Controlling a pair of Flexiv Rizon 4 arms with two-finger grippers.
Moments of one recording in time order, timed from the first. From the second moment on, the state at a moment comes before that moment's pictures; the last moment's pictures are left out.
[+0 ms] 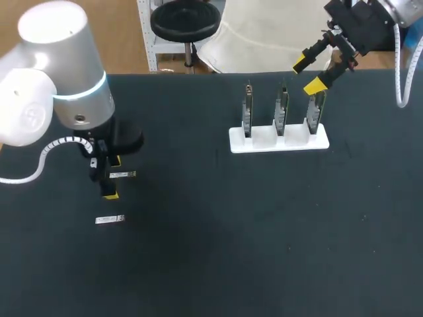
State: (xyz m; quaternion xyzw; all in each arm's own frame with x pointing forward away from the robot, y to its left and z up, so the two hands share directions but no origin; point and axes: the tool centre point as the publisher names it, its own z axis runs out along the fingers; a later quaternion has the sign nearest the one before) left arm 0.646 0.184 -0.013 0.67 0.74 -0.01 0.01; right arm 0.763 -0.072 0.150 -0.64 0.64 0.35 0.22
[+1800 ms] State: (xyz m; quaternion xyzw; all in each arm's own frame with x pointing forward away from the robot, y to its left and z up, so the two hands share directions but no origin) left arm 0.659 0.176 0.002 0.65 0.76 -0.03 0.05; right arm 0.763 -0.072 0.150 -0.64 0.64 0.35 0.22
